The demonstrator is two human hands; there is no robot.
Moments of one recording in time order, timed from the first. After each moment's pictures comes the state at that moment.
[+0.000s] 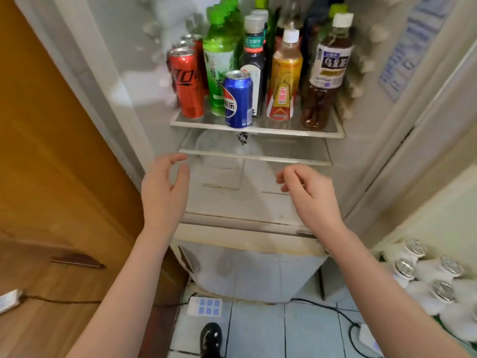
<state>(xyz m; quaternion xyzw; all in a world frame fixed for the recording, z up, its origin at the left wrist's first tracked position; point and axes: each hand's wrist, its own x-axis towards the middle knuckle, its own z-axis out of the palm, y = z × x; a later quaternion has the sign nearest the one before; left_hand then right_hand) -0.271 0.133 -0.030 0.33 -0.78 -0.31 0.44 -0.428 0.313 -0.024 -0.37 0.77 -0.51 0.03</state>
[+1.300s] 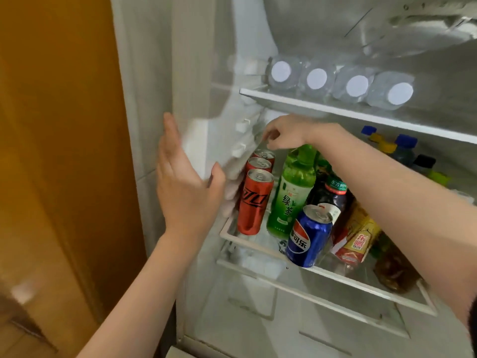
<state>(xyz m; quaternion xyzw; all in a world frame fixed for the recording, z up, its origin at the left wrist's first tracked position) -0.334 -0.037 0.096 0.34 -0.66 -0.12 0.66 -0.551 -0.037 0.209 -0.62 0.78 0.03 -0.03</state>
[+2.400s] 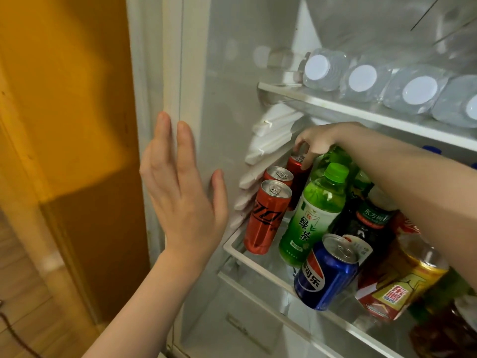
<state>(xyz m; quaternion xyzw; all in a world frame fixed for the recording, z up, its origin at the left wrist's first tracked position) -0.355 -0.035 0.086 0.35 -0.62 0.16 0.68 -0.619 -0.103 0.199 -0.63 0.76 0.17 0.03</state>
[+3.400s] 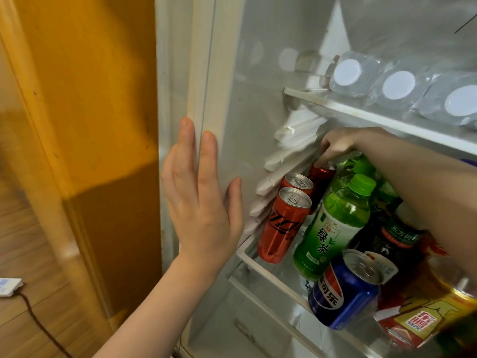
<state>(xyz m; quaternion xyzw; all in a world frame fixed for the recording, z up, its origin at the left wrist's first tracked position) -0.355 -0.041 0.079 0.33 -0.63 0.16 0.69 -0.640 -0.126 0.195 -0.59 0.80 0.11 0.02</state>
